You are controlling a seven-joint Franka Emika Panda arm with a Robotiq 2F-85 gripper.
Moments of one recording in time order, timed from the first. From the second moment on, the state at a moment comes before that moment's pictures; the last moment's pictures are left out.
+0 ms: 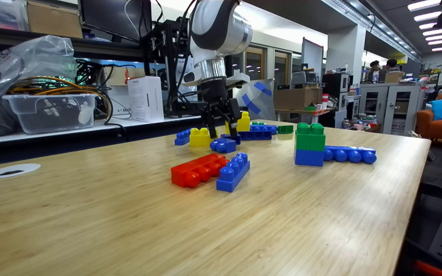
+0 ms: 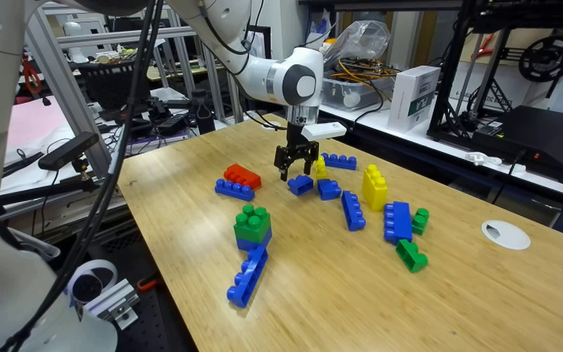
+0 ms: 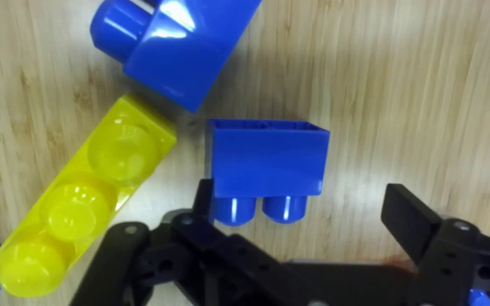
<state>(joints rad) 0.08 0.56 0.20 -1.79 -0.15 2.15 -1.35</state>
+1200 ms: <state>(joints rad) 0.13 0.57 0.19 -1.82 -0.30 2.21 -1.26</state>
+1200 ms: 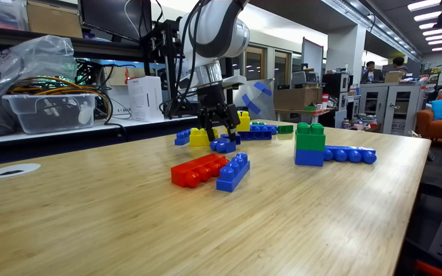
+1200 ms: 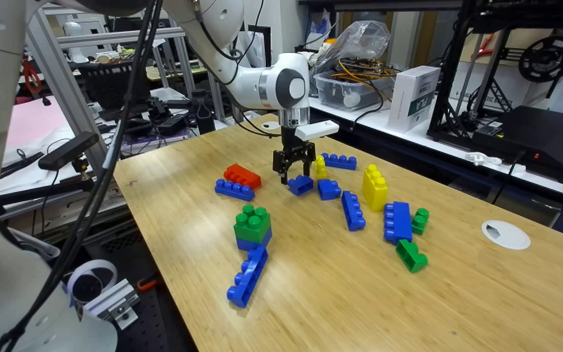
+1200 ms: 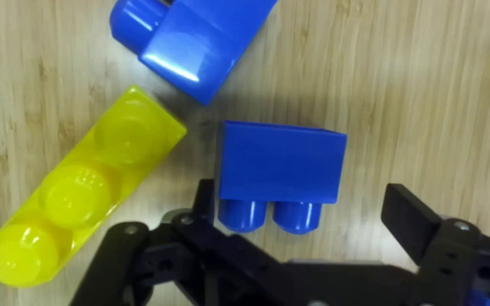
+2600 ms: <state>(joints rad) 0.16 0.59 0.17 -1.82 -0.42 2.21 -1.12</state>
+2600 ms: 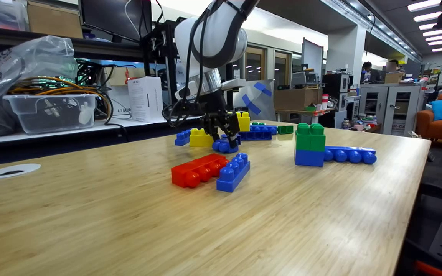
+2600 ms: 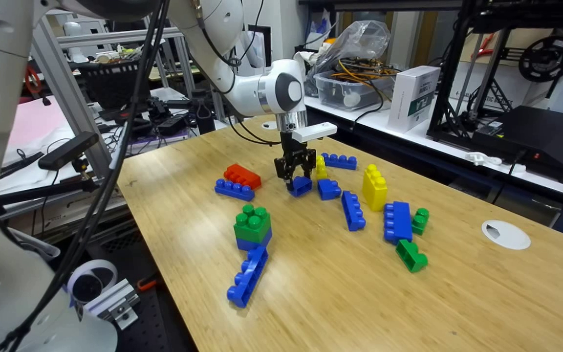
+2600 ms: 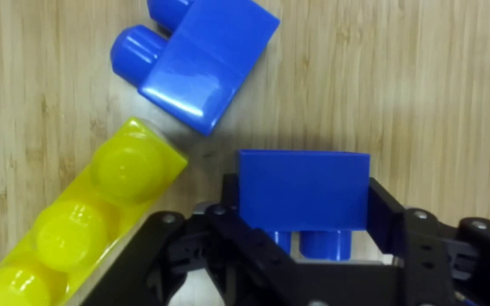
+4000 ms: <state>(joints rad) -0.15 0.34 0.26 -2.09 0.35 2.42 -2.01</state>
